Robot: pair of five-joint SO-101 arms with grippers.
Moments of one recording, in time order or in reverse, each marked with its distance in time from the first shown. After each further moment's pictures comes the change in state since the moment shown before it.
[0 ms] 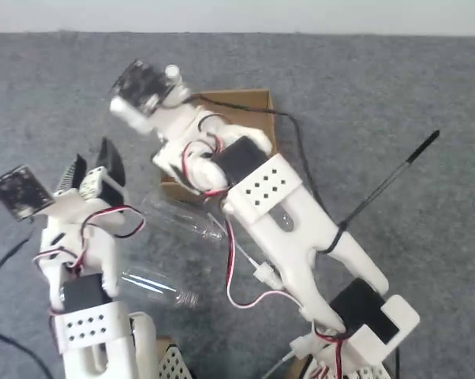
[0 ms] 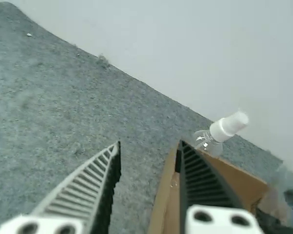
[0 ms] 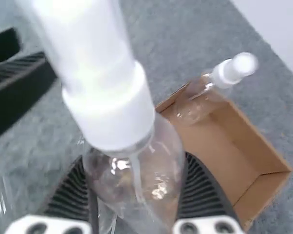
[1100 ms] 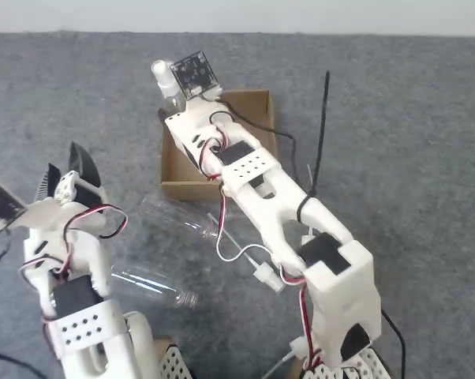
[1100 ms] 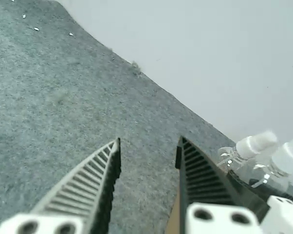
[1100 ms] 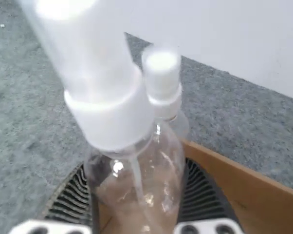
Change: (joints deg) left arm -7.6 0.0 0.0 0.0 4.3; right arm 7.4 24.8 7.6 -50.5 -14.4
